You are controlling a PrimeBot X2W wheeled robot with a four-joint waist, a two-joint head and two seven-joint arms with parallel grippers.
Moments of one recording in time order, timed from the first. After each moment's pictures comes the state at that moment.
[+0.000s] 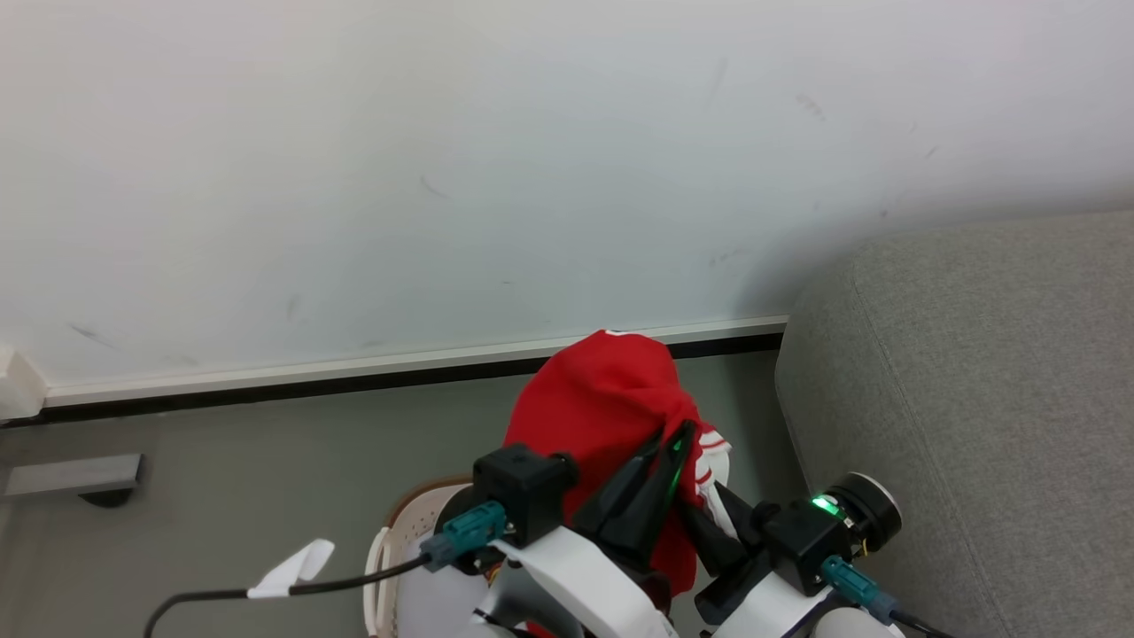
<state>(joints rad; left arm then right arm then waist) -0.30 0.06 -0.66 -0.11 -0.47 0.12 0.07 -0.37 -0.06 0.60 0.39 0.23 0.13 -0.26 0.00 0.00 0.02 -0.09</state>
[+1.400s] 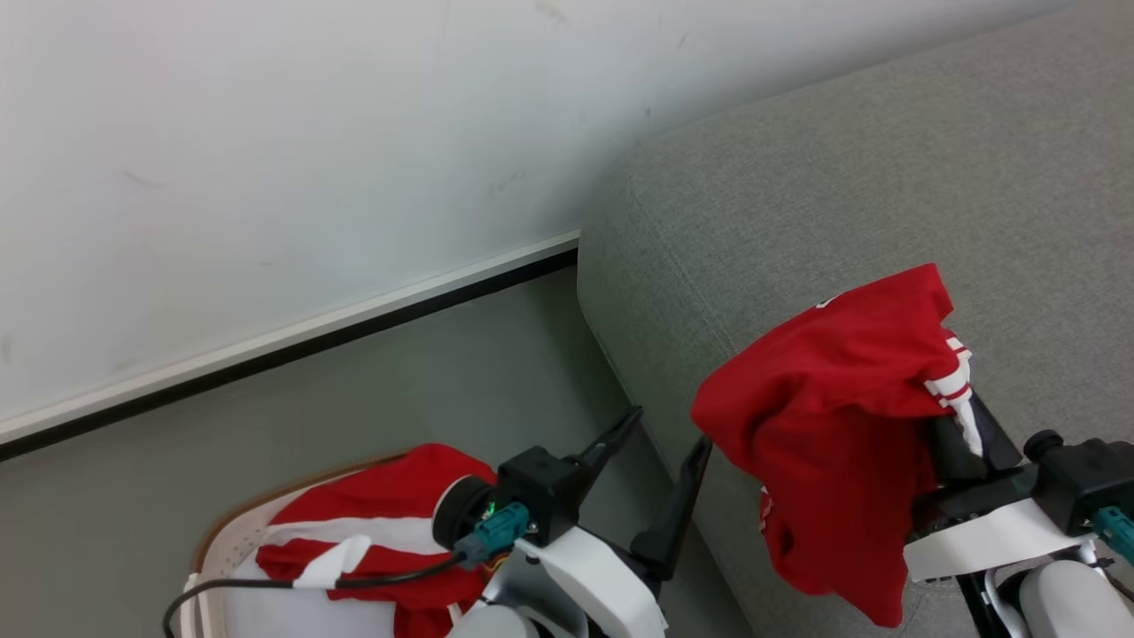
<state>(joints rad) -0.37 0.08 -0.71 0.10 -0.41 0.11 -0.05 -0.28 -0.18 0.18 0.22 0.25 0.13 -0.26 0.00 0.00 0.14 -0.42</state>
